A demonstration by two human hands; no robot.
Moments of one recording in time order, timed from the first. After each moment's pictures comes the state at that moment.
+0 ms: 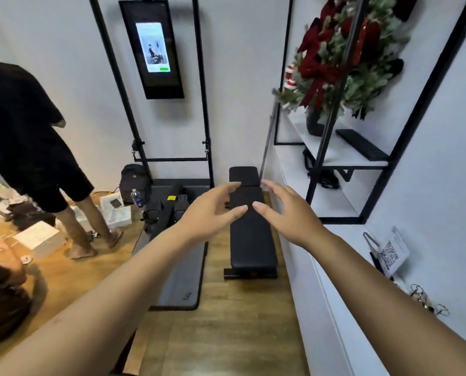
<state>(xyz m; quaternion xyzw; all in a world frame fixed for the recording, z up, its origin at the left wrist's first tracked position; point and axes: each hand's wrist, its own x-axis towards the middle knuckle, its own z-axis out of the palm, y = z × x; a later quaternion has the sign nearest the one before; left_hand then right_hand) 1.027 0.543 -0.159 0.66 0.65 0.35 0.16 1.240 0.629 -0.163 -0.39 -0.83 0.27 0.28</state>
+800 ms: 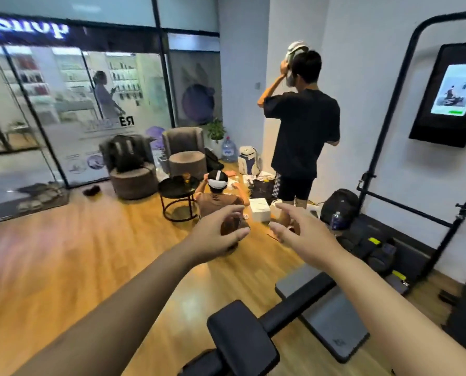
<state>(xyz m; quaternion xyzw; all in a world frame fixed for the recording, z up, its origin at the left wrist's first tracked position) 0.879 0.067 -0.121 0.27 0.88 0.39 0.00 0.943 0.310 -0.118 0.02 -0.93 0.34 0.14</state>
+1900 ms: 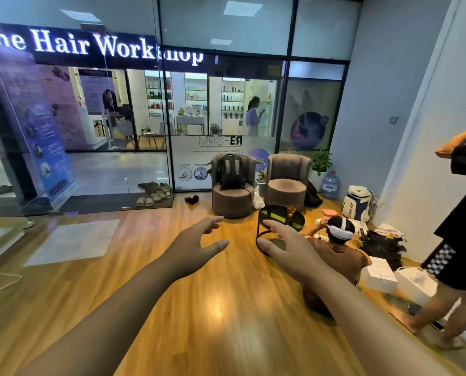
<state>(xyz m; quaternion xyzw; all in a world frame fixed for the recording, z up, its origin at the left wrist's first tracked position) 0.666 -0.485 -0.106 0.06 0.91 0.38 -0.14 0.607 -0.228 -0.107 0.20 -0.91 0.35 0.05</state>
